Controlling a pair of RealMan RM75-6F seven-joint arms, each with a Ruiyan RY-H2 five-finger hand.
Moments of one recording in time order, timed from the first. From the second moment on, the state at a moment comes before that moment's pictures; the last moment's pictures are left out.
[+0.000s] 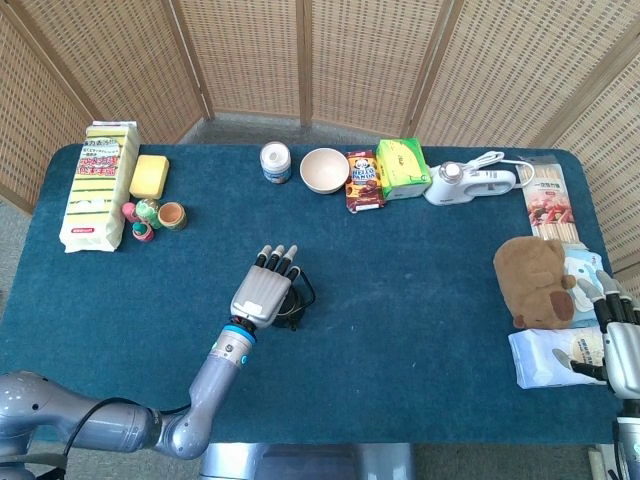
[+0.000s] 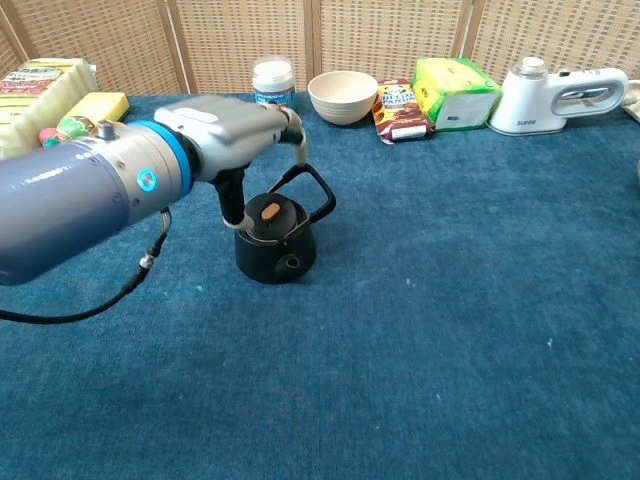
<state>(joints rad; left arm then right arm) -0.96 -1.72 -0.21 -1.75 0.66 1.26 1.05 0.07 -1.05 0.11 -1.65 -1.42 1.46 0.10</state>
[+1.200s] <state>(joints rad) -0.99 -1.77 -0.23 -1.56 0.73 1.21 0.95 0.07 -1.04 0.11 -1.65 -1.42 1.45 0.13</state>
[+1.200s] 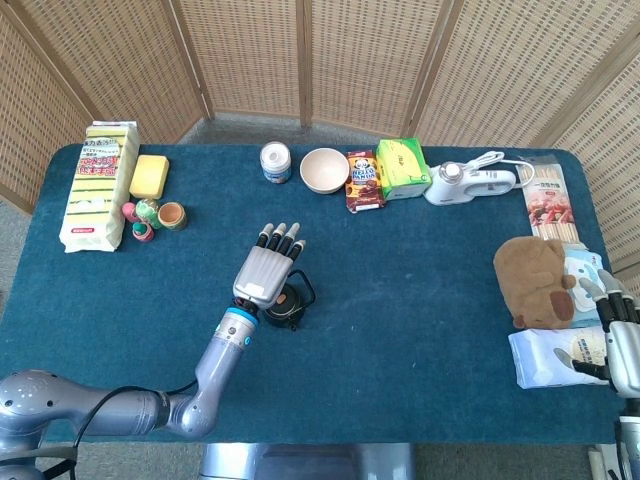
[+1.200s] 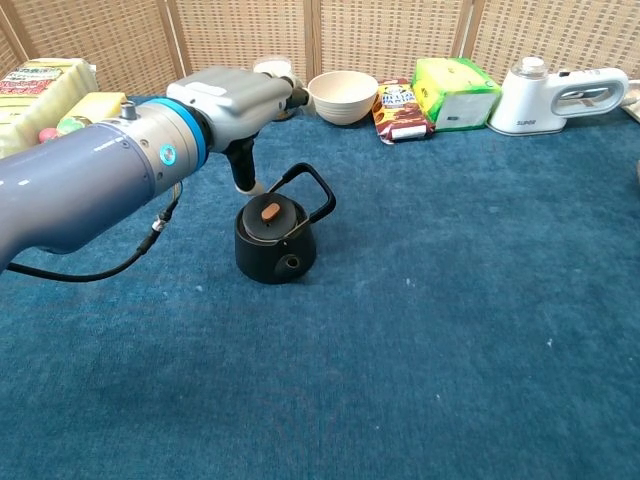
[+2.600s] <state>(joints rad) -0.73 -1.27 -0.10 -1.94 1.01 1.43 0.78 0.07 -1.06 0.11 -1.64 -1.43 1.46 0.09</state>
